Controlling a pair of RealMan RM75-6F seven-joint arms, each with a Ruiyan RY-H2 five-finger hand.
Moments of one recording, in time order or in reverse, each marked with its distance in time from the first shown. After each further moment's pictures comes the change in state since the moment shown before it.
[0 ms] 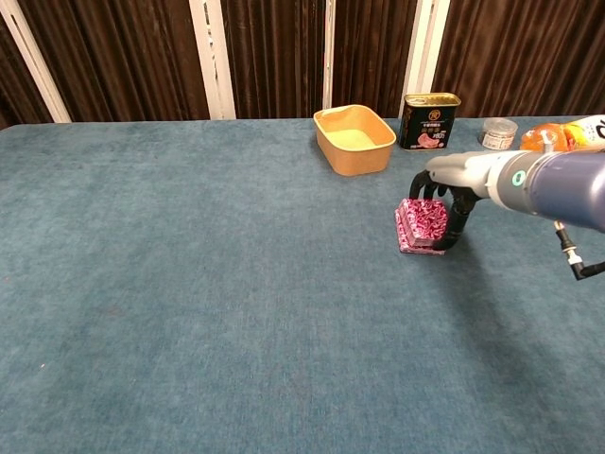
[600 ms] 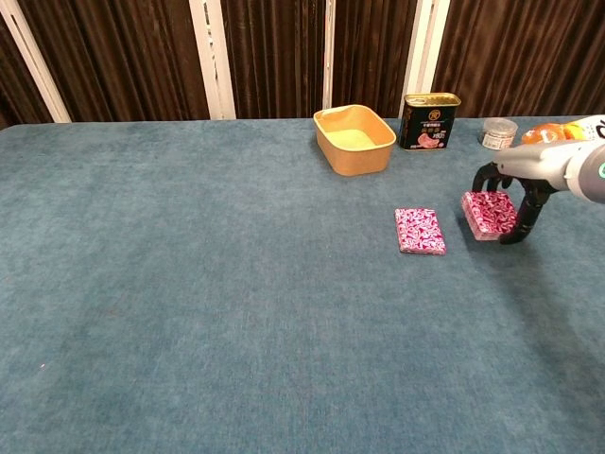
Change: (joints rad) left arm -0.005 -0.002 -0.002 -0.008 -0.005 -0.007 0.018; right arm -0.082 0.113 -0.070 -0.035 -0.035 0.009 0.039
